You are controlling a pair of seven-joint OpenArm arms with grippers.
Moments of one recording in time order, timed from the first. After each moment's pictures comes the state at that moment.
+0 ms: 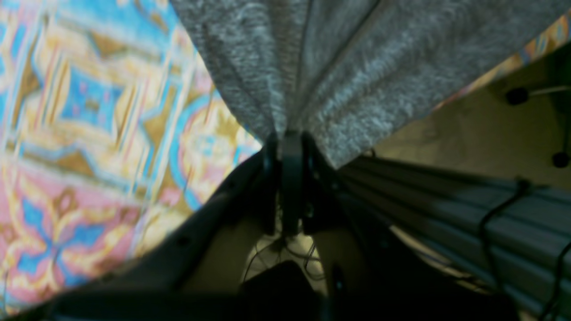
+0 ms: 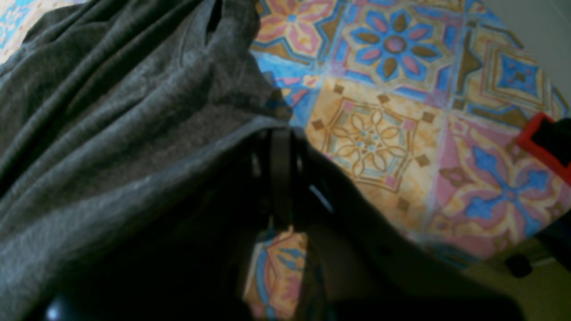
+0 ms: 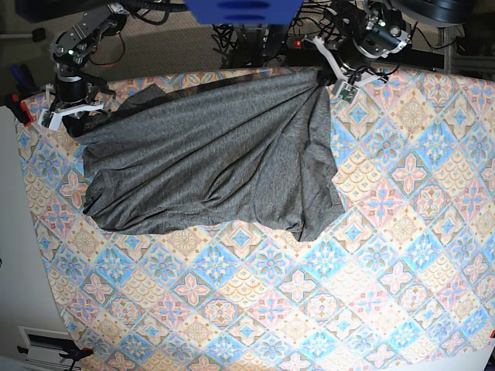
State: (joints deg) left arm 40.5 -1.4 -14.9 119.1 -11.2 -34.9 47.4; right arm -13.9 -8.1 56.3 97.0 8.2 37.6 -24.0
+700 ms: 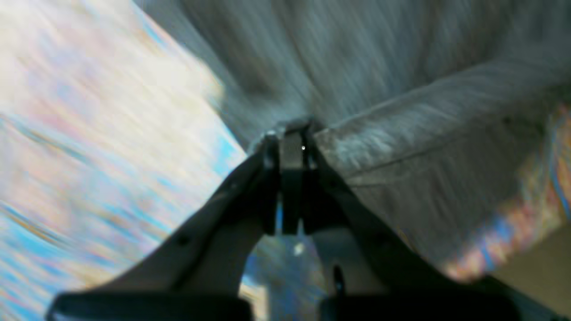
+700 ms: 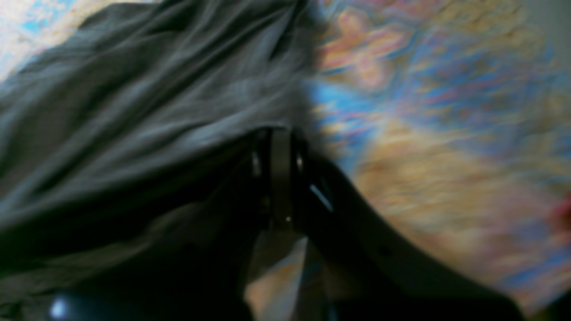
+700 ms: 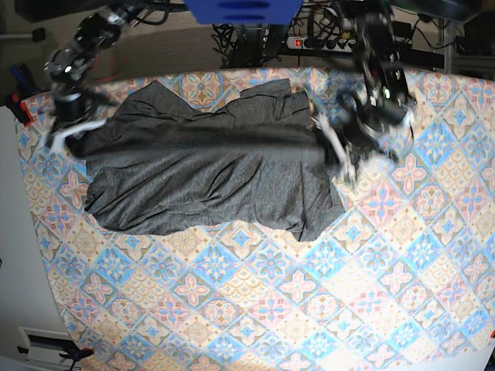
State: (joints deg) left arm 10.2 -0.2 -12.7 119.1 -11.0 -34.4 68.2; right arm -10.6 -3.4 48.5 99.0 7.1 36.4 -26.6
